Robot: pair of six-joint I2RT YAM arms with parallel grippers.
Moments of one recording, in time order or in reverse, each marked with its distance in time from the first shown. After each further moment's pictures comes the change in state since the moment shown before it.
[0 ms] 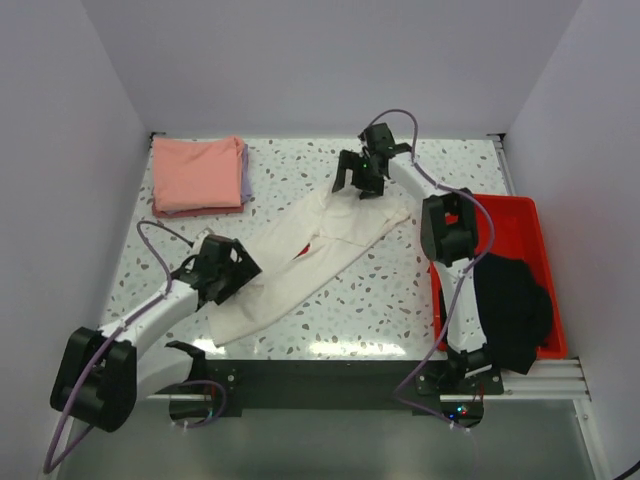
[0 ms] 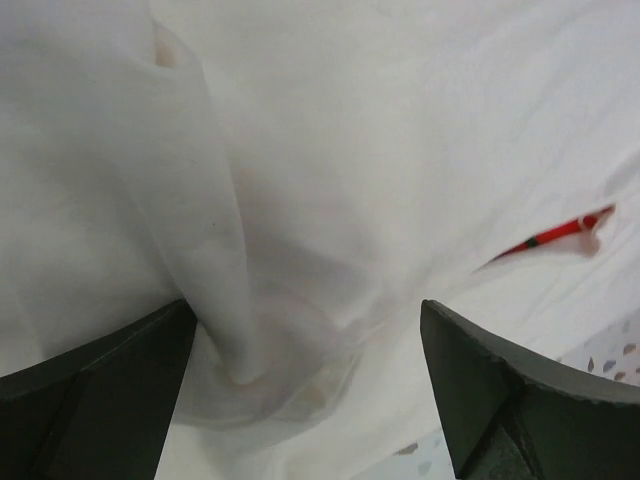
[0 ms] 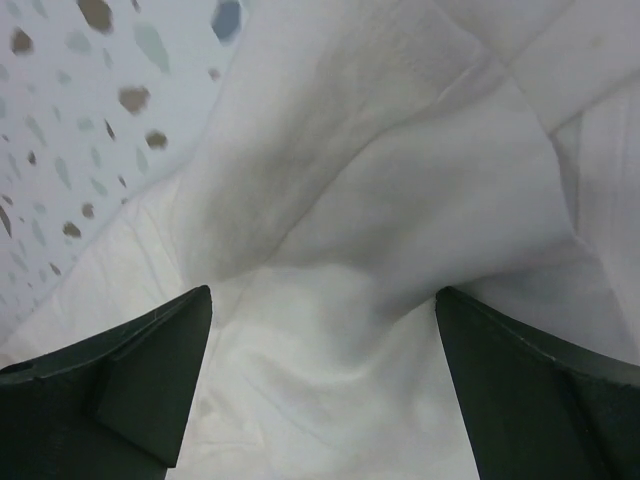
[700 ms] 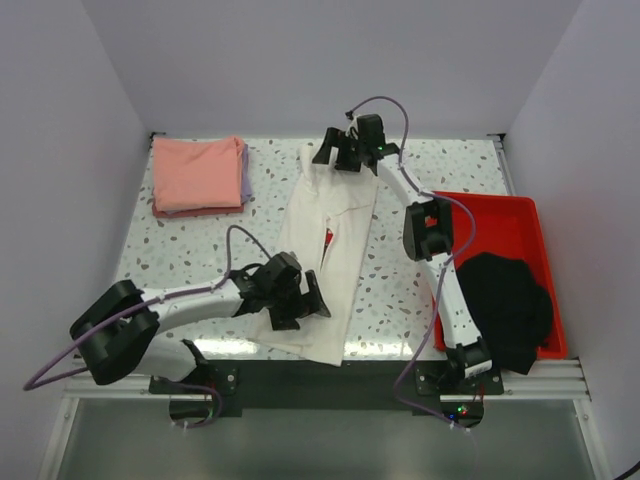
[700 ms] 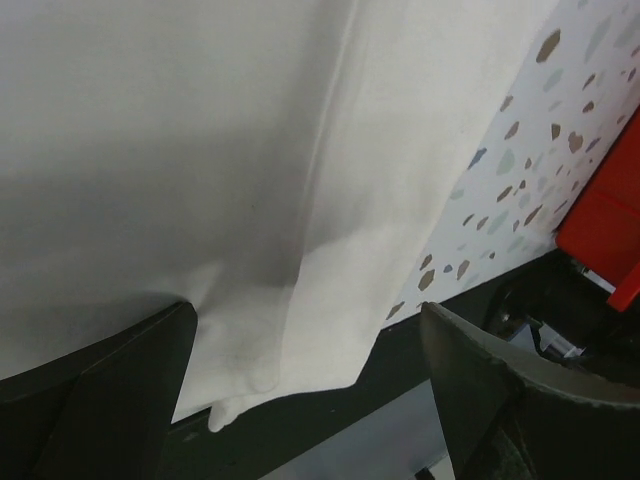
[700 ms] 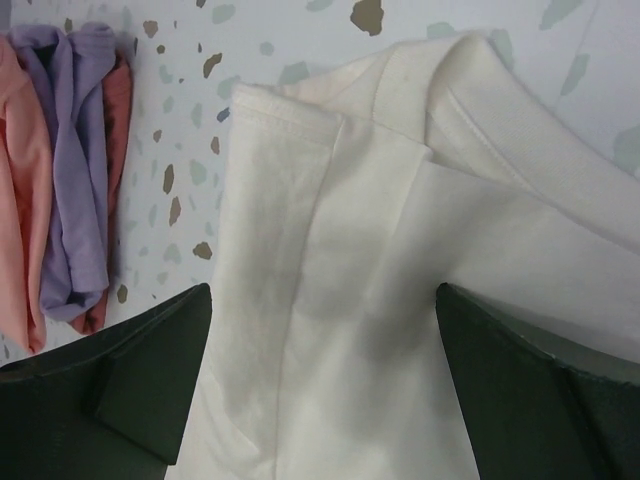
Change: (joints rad) left arm -0.556 0.177 0.091 0.034 0.278 -0.221; right arm 0.003 0.407 0.578 0.230 -0.171 0.039
